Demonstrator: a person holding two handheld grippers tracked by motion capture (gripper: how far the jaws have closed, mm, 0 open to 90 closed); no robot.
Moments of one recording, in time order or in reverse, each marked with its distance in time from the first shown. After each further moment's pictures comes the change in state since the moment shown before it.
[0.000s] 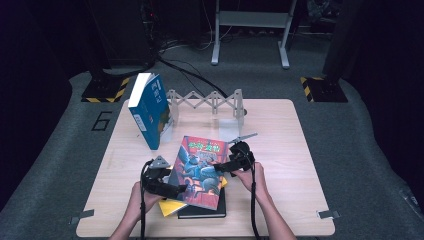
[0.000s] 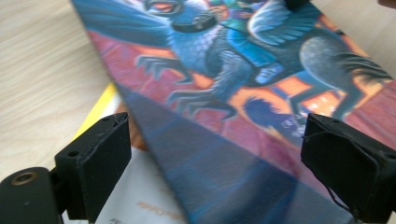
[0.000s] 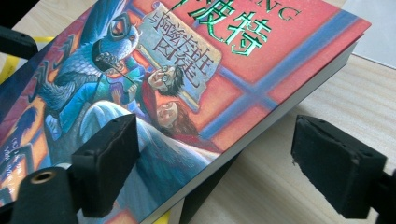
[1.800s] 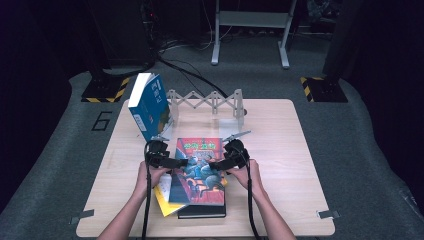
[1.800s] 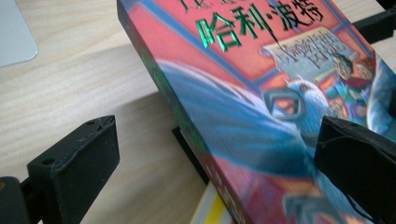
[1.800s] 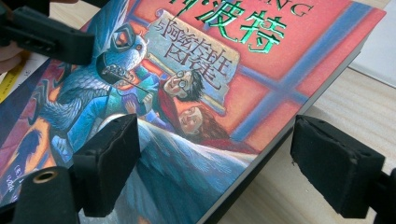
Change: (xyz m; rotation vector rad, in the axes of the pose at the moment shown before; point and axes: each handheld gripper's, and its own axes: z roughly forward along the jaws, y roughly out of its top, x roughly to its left) left arm 0.072 0.038 0.043 -0.023 0.008 -0.240; right arm 0.006 0.012 0.013 -0.001 0.023 -0.051
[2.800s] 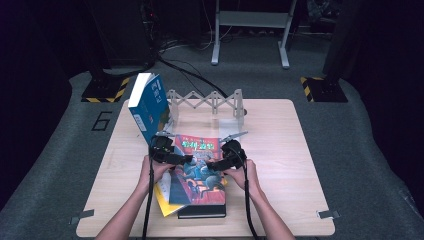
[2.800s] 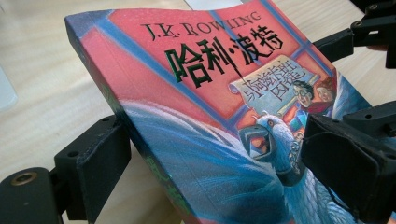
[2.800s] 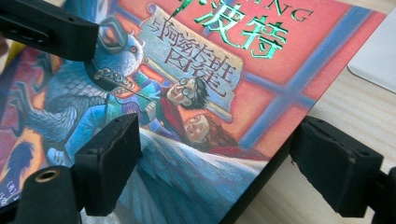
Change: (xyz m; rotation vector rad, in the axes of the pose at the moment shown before) left arm -0.020 0.019 -0.005 -0.021 -0.012 0.106; right arm 0.008 0.002 0.004 -0.005 -0.022 -0.015
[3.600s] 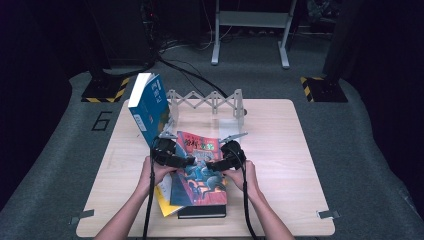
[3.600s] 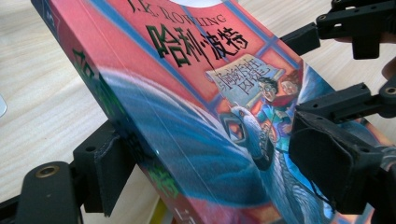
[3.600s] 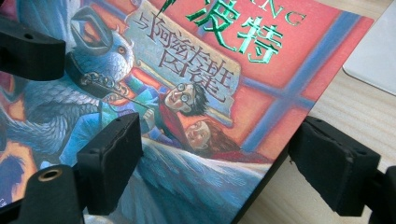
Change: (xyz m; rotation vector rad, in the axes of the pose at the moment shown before) left arm -0.020 0.002 -0.012 0.028 -0.005 0.038; right arm 0.004 -0.002 0.000 -0.020 -0.022 0.013
